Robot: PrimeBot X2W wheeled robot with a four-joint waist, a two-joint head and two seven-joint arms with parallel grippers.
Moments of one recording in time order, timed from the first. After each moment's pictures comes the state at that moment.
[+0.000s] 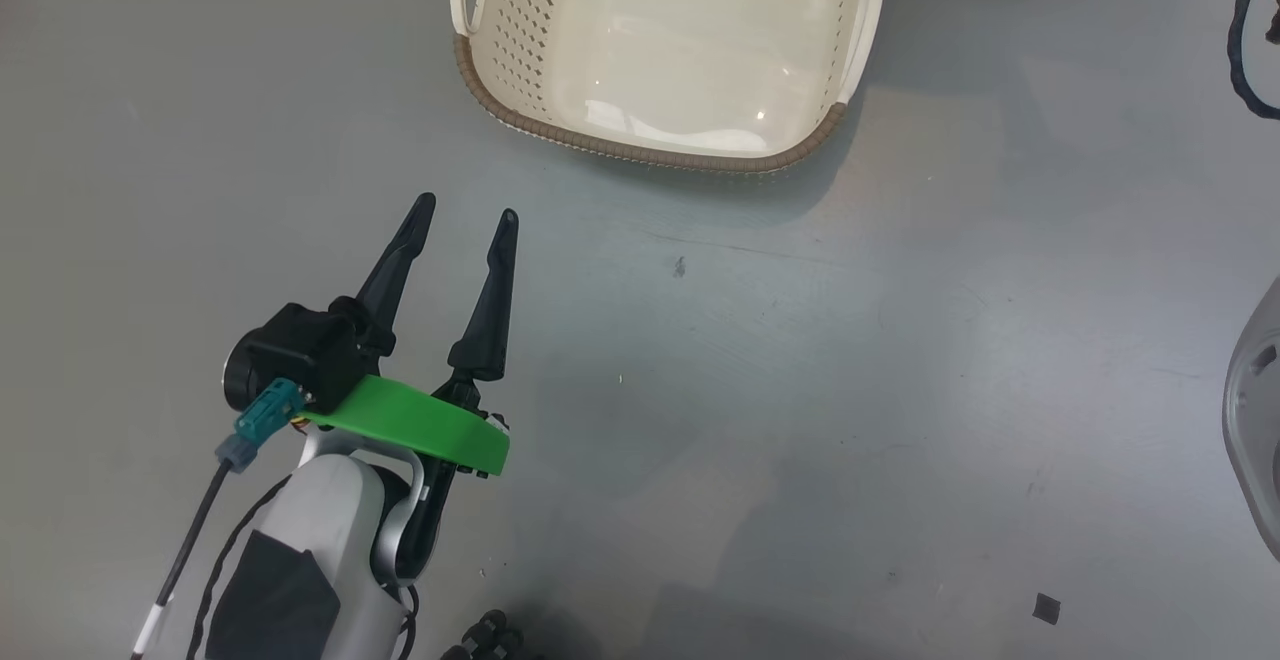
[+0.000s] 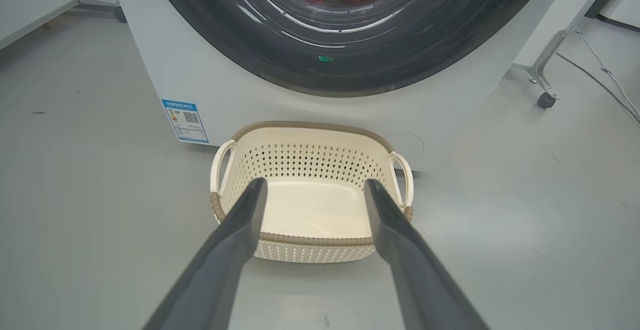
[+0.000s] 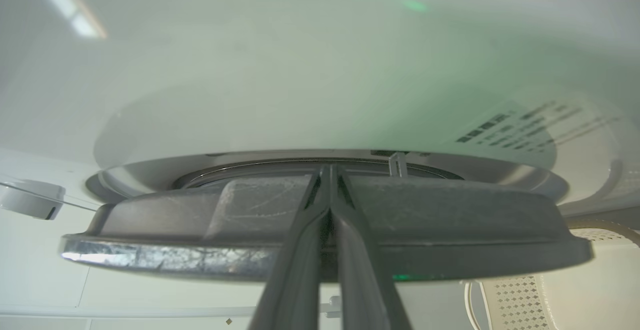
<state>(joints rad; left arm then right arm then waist) -0.39 0.02 -0.34 0.25 -0.45 -0.08 -0.25 -1.33 -0.08 -0.10 0.50 1.19 -0.13 0.50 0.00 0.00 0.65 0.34</state>
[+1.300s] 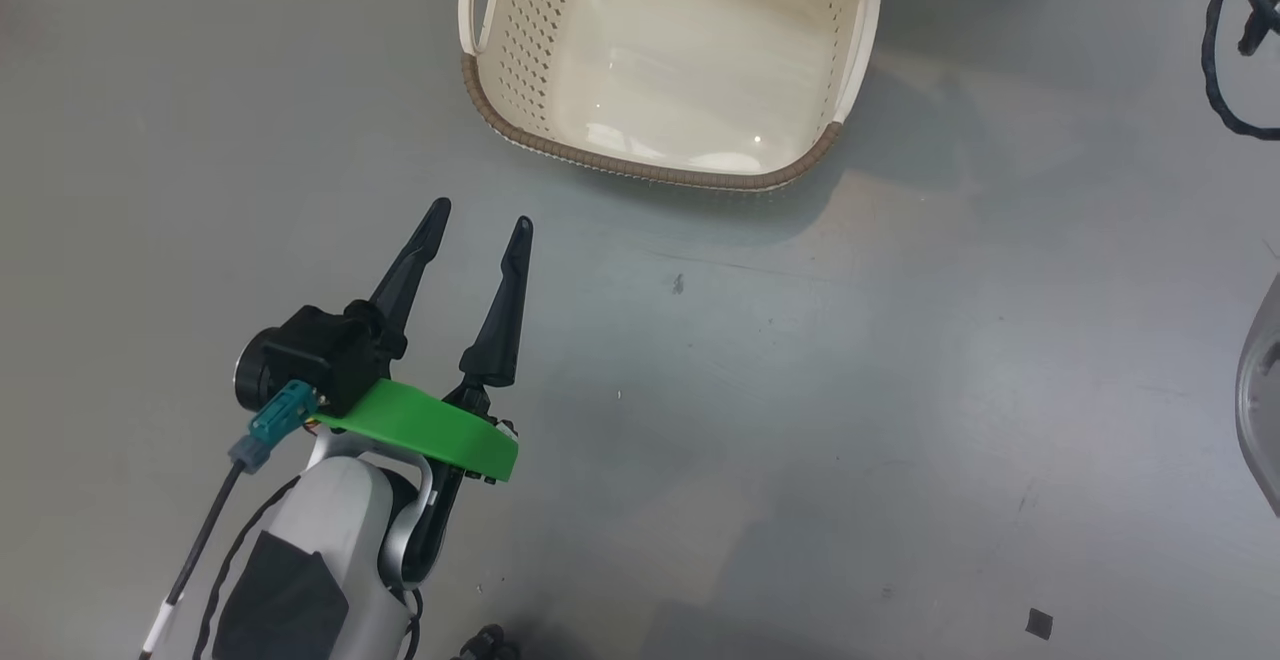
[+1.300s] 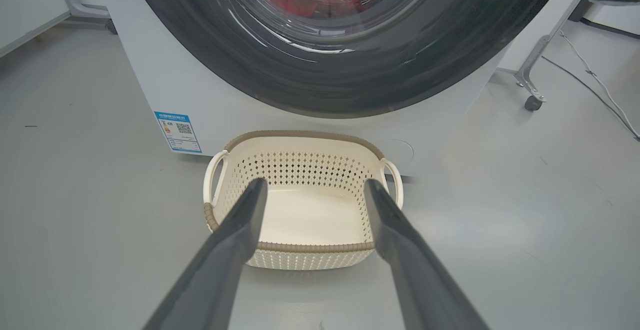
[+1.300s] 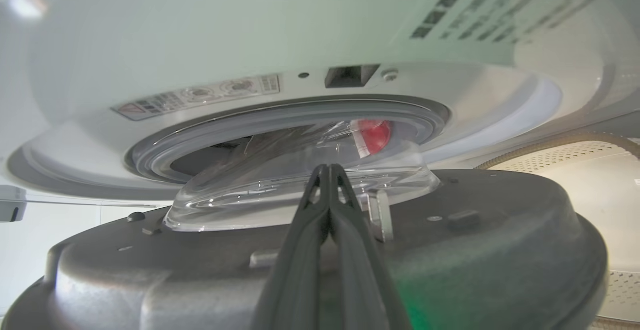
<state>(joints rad) -0.39 0.02 -0.36 0.25 -0.44 -0.08 -0.25 -1.38 -0.09 -0.09 0.73 1.27 -0.13 0.60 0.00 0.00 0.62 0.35</state>
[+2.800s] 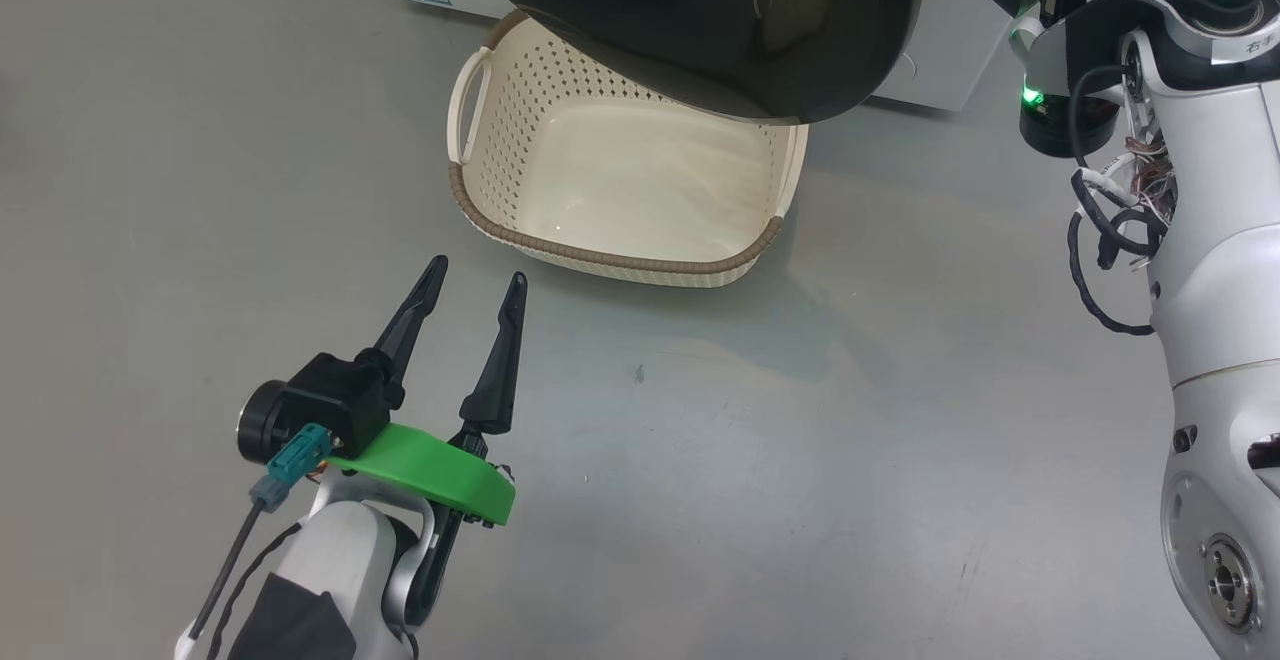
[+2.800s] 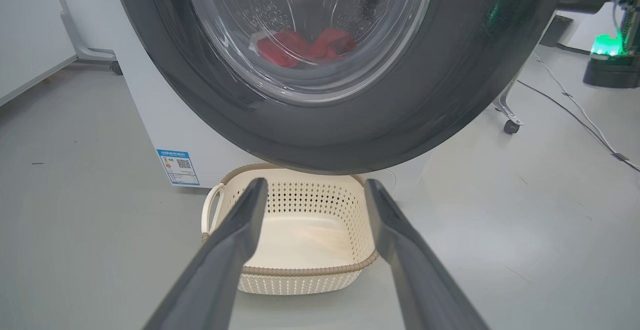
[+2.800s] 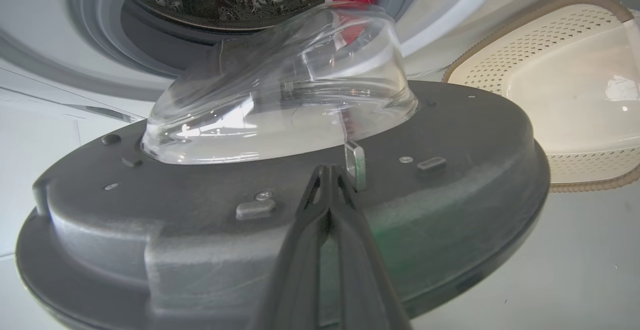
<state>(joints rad) -0.33 0.02 -0.35 0.28 -0.40 -0.07 -0.25 -1.10 -0.08 0.03 0.76 1.43 -0.08 0.74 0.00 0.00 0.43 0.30</state>
